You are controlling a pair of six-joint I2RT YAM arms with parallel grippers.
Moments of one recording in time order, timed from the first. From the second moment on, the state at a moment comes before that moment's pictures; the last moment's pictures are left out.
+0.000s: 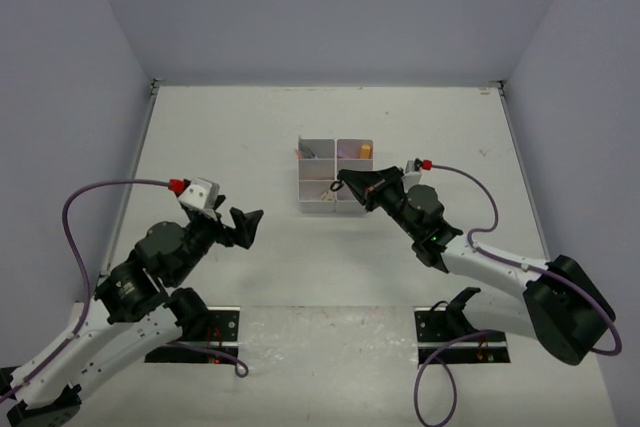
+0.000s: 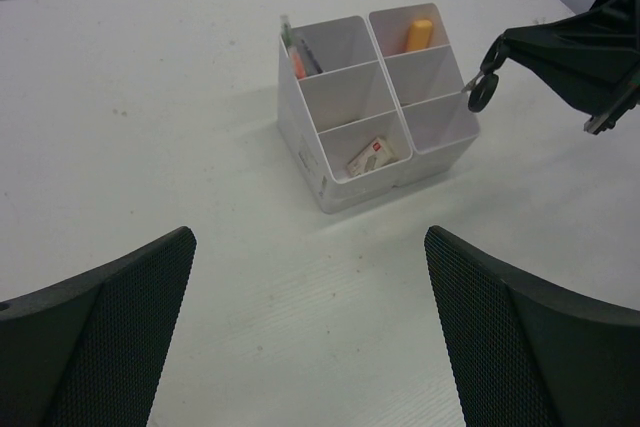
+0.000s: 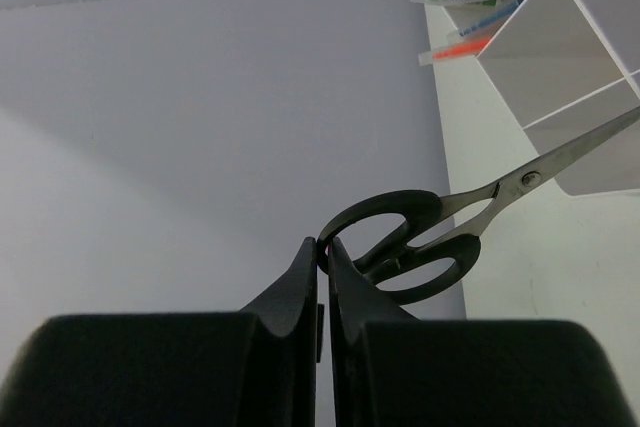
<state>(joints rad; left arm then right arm) -0.83 0.37 0.64 -0.45 -0.36 -0.22 0.68 1.17 0.43 0.70 0.04 1.67</state>
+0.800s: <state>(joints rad) -0.83 0.38 0.64 -0.45 -0.35 -0.22 0.63 1.35 0.35 0.86 0.10 1.76</state>
